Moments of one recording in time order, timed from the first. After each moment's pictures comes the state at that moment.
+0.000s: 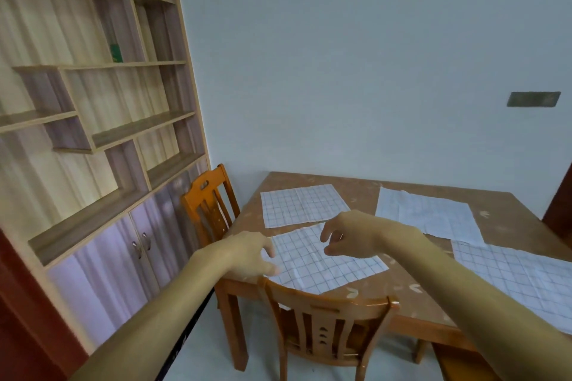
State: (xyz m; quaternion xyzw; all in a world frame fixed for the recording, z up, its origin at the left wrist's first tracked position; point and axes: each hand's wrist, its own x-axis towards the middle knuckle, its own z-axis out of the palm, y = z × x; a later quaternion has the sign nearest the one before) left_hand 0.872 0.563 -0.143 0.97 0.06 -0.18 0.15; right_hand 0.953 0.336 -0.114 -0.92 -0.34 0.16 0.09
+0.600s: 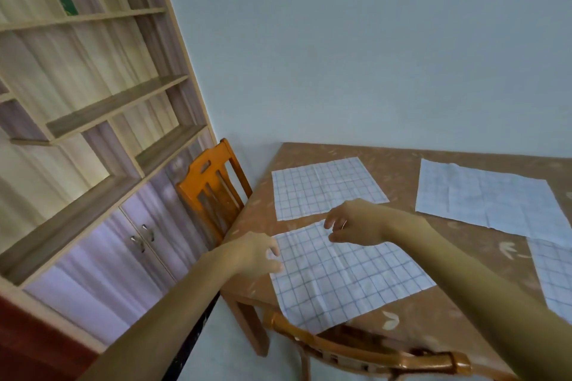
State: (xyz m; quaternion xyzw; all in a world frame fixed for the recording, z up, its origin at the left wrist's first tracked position) left_hand 1.078 0.637 -0.219 0.95 0.09 -0.25 0.16; right_hand 1.185 0.416 -0.189 -0.89 -0.38 0.21 0.11
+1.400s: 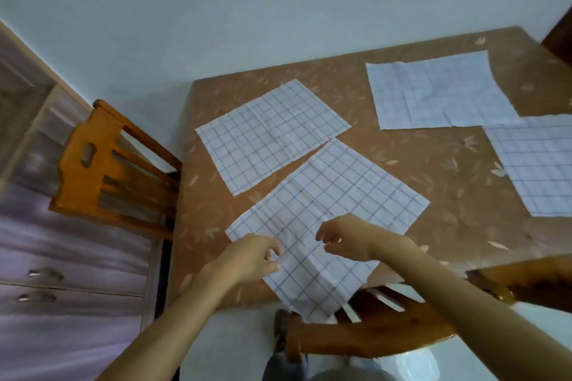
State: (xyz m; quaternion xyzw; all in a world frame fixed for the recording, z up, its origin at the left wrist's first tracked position) left_hand 1.232 0.723 -0.376 0.91 -0.09 -0.37 0.17; right_hand 1.252 0.479 -0.372 -0.90 -0.19 0.34 0.20
